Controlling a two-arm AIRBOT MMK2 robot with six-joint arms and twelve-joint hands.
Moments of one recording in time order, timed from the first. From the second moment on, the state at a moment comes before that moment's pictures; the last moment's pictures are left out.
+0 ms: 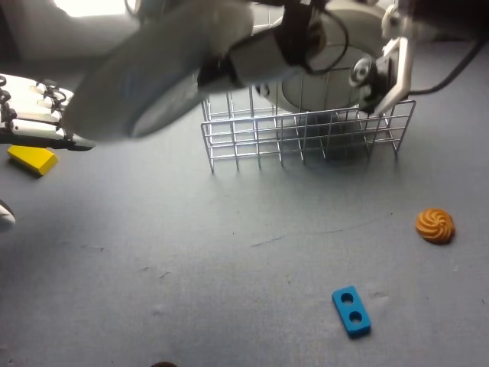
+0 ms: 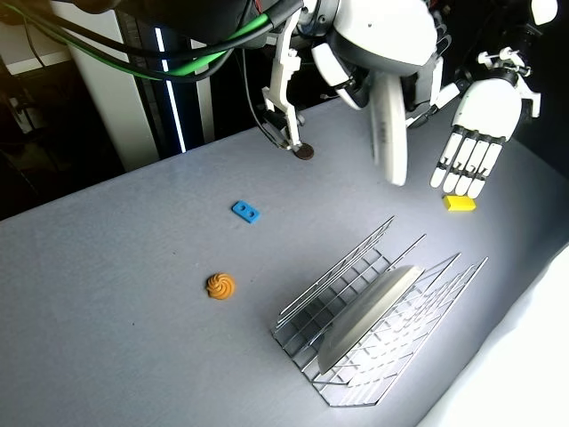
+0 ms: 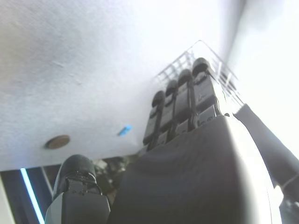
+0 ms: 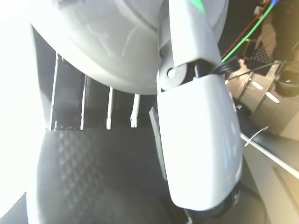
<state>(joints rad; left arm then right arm) 0.67 -0.96 1.75 1.50 -1.02 -0.17 -0.10 -1.13 0.87 -2.98 -0.15 2.07</state>
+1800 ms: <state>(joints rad) 0.68 -0.96 1.74 1.50 -1.02 -0.17 0.00 -1.06 1.05 -2.98 0.13 2.70</state>
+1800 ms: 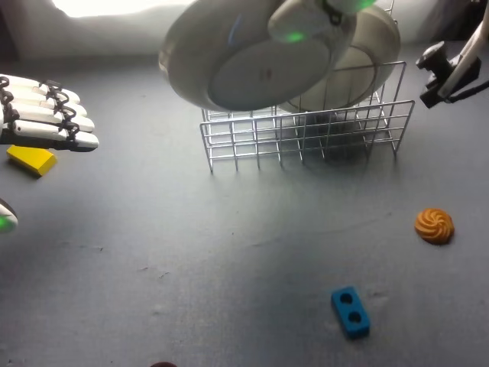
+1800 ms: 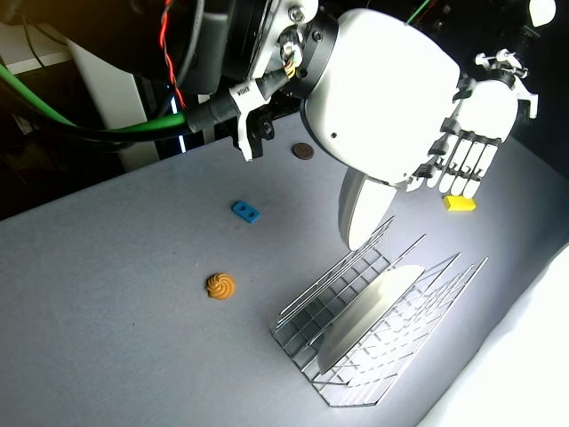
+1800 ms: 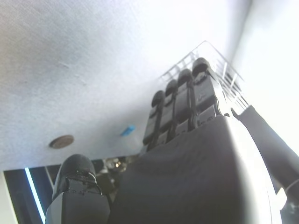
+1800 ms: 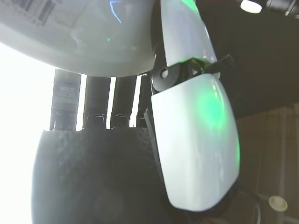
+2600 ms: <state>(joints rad) 0.68 -0.96 1.74 1.50 -1.02 -0.17 -0.07 -1.08 1.16 -2.98 0.10 2.74</state>
